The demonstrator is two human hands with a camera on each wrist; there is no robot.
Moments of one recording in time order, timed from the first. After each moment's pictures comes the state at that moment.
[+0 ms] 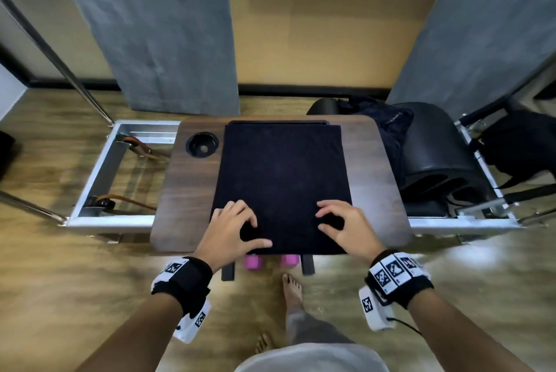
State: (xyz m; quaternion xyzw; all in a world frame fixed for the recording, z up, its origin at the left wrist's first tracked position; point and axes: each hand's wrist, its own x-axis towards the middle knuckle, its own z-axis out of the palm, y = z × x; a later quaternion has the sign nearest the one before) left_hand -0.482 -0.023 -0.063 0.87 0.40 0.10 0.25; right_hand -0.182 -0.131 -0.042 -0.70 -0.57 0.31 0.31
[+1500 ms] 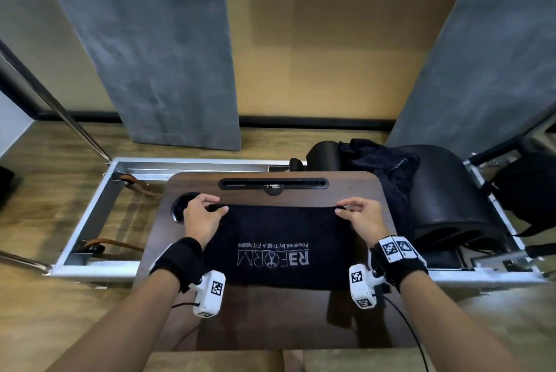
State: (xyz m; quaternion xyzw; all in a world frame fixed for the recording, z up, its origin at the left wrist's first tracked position) left_hand -0.421 0.165 -0.049 0.55 0.66 0.31 0.41; right_hand -0.068 0.041 -0.040 -0.76 -0.29 0.38 0.44
